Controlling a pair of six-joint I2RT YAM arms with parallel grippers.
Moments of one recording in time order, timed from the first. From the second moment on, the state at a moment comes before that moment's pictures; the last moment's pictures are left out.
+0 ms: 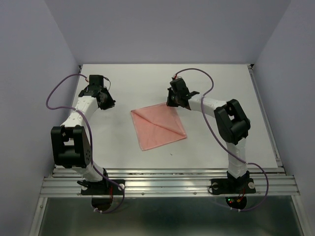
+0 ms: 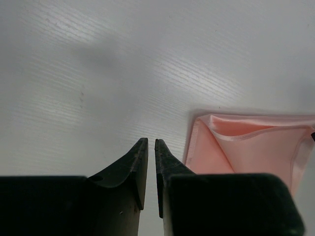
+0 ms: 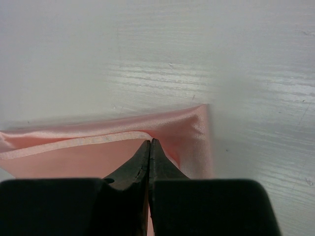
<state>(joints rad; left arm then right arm) -0.02 1.57 1.19 -0.56 0.01 -0.50 0.55 2.08 1.47 -0.14 0.08 0.52</state>
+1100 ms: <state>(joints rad) -0.24 1.63 1.22 -0.57 0.09 -0.41 0.54 2.05 1.47 -0.15 0.11 0.49</state>
